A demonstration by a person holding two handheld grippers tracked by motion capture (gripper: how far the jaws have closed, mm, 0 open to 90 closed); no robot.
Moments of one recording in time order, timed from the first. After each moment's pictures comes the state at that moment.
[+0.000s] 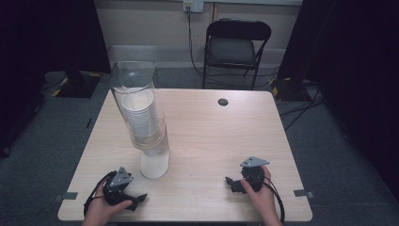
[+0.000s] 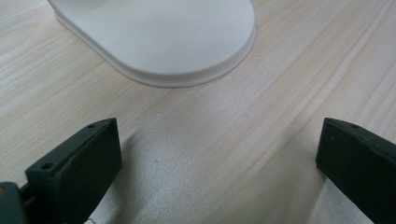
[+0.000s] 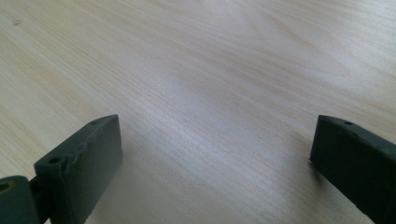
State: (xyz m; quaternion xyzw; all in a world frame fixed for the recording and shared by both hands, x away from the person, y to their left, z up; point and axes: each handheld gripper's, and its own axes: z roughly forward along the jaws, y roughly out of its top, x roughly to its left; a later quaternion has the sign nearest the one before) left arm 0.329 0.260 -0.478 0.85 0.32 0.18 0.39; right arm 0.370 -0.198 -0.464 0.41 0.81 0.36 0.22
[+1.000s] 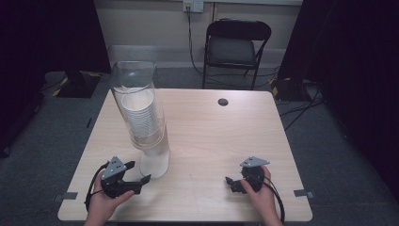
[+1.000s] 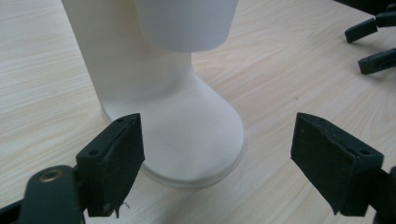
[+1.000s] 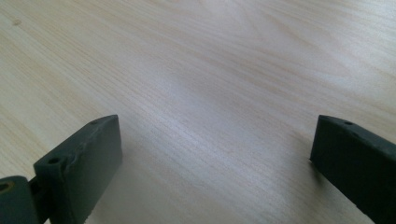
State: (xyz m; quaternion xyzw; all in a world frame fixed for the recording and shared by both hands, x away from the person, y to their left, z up) left arm 0.329 0.248 -0.434 0.76 0.37 0.21 0.49; right arm 0.370 -0.198 -0.464 0.41 0.81 0.36 0.22
